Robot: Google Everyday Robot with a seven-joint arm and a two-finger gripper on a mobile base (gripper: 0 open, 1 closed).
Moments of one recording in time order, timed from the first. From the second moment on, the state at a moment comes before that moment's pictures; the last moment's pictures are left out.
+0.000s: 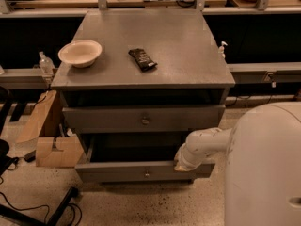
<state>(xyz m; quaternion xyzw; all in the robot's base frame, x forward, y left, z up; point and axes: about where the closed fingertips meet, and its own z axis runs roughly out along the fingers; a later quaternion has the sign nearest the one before) 0.562 -0.130 0.438 -0.69 0.70 0.01 0.16</state>
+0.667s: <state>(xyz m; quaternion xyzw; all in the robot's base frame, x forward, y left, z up) 0.519 -0.130 0.425 -0.69 0.71 0.04 0.13</state>
